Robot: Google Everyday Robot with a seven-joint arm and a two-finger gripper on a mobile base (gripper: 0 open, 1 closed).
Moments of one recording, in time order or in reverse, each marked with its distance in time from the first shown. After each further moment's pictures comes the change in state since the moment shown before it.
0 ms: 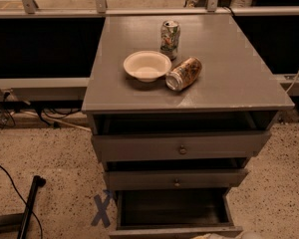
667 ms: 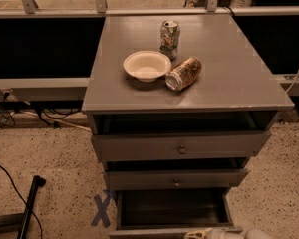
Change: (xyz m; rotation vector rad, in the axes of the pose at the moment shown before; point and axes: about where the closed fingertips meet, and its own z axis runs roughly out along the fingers) arm -0.046 -0.025 -0.024 0.054 -0.078 -0.029
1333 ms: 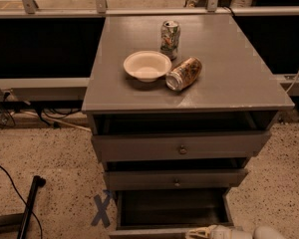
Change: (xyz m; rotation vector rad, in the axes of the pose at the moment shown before) arm -0.068 -0.016 -0.037 0.006 -0.039 0.014
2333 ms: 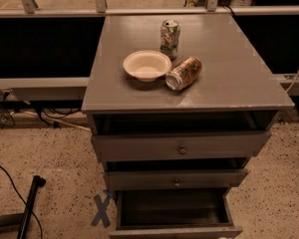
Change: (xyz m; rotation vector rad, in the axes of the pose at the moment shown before) arm -0.035 0.031 -0.042 0.021 0.049 0.059
